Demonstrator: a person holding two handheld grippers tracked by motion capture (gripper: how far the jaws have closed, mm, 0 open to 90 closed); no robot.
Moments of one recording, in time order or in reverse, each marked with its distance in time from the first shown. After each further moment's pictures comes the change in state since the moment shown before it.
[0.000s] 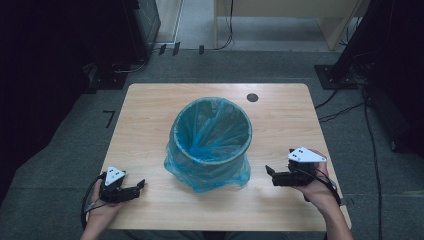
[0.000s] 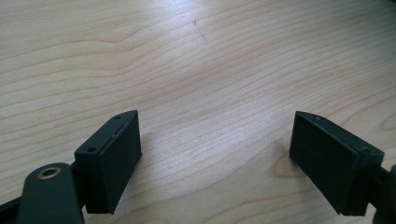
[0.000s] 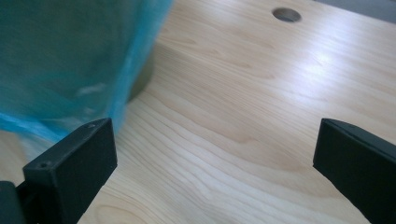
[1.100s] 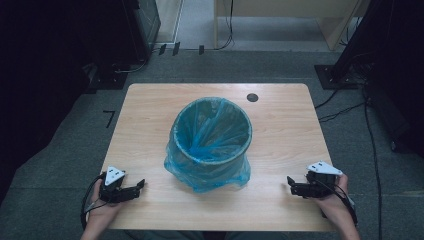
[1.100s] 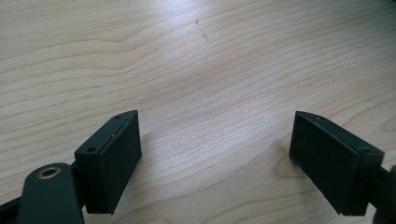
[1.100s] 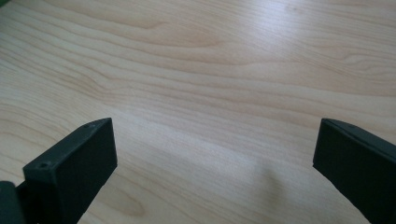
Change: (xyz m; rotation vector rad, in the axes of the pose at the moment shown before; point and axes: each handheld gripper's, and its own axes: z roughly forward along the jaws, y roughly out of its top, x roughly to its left) left arm 0.000 0.000 0.000 0.000 0.006 -0.006; right arm -0.038 -0.068 -0.008 0.155 -0.172 0.138
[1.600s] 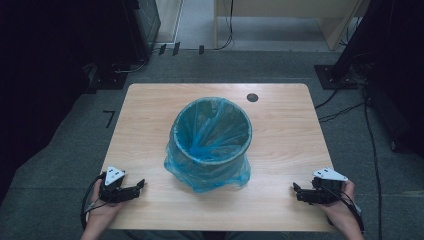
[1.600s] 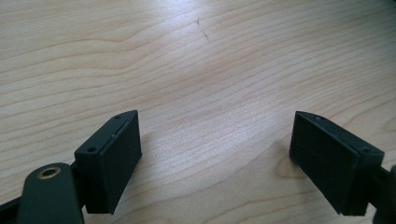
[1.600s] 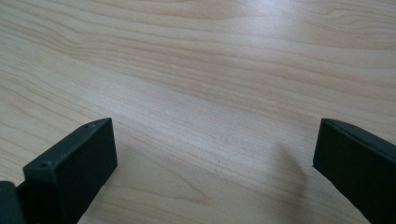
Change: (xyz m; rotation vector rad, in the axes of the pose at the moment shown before) left arm 0.000 0.000 0.000 0.000 0.001 -0.002; right arm -0.011 -0.022 -0.003 0.046 -0.030 0.011
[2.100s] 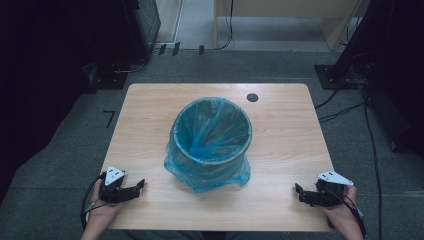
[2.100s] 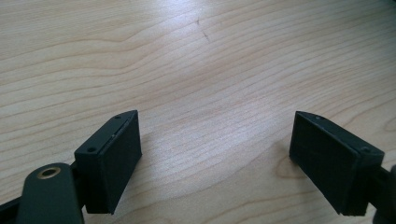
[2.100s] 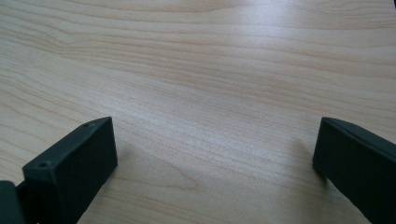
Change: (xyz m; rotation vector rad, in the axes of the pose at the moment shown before) left arm 0.000 0.000 0.000 0.000 0.000 0.000; right arm -0.006 -0.011 0.000 -0.037 0.019 0.071
